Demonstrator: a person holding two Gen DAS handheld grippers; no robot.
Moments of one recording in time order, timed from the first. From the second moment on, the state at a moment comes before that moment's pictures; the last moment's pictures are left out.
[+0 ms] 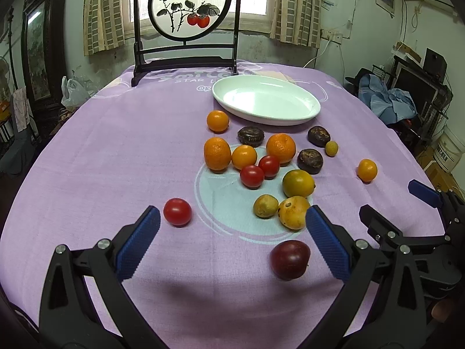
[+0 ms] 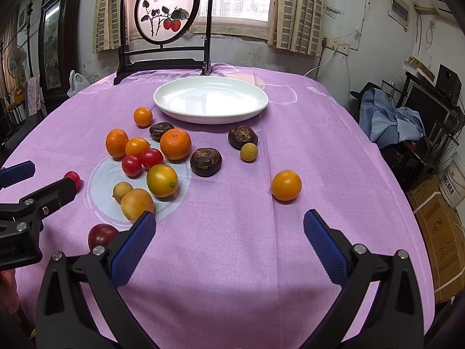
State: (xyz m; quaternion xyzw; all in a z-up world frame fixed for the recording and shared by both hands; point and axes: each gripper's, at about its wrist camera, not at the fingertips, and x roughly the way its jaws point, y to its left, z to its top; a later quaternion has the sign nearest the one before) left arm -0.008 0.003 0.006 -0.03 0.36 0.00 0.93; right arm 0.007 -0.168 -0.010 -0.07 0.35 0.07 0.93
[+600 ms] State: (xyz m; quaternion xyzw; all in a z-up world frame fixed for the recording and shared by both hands) left arm -0.010 -0.001 0.003 -0.03 0.36 0.01 0.93; right arm 0.006 -0.169 -0.011 -0.07 0.35 0.07 0.93
